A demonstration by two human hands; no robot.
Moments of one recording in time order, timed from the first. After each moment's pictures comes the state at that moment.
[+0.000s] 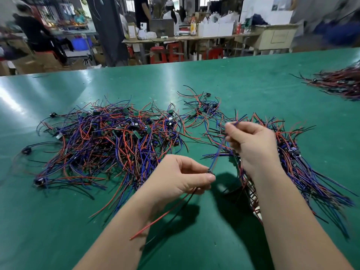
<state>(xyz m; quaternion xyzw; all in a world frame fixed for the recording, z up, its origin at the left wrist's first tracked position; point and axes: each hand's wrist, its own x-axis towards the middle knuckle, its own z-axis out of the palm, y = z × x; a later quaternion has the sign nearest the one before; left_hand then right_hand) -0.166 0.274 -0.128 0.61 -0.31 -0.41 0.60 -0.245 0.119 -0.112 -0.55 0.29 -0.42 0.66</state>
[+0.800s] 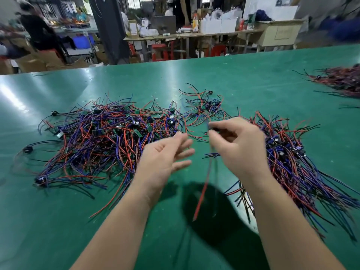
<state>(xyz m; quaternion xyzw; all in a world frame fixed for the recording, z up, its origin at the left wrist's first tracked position) -0.151 0.272 -0.116 0.60 -0.21 -0.28 0.72 -0.242 0.144 -0.110 -0.80 0.24 -0.45 0.32</state>
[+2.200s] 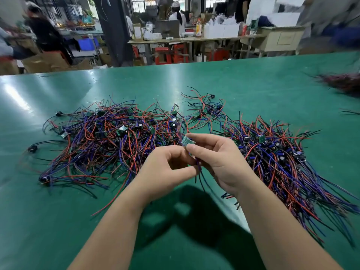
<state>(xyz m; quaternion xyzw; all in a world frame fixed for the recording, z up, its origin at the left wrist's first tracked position) -0.143 0.287 -0.117 0.67 -0.45 -0.21 0.55 -0.226 0.165 -0.122 -0.60 0.13 -0.24 0.75</state>
